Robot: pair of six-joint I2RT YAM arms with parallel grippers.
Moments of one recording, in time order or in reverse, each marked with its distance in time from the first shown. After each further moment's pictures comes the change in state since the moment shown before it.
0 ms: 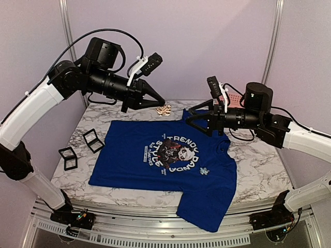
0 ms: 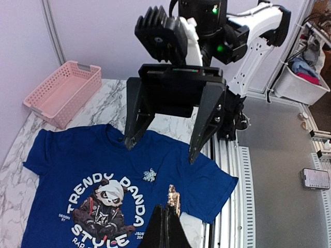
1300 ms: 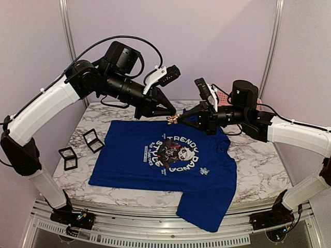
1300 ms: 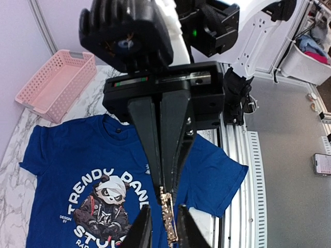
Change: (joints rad) left arm -0.075 0.132 0.083 -0.047 -0.075 0.066; right arm -0.042 0.165 0.052 0.151 -0.327 0.011
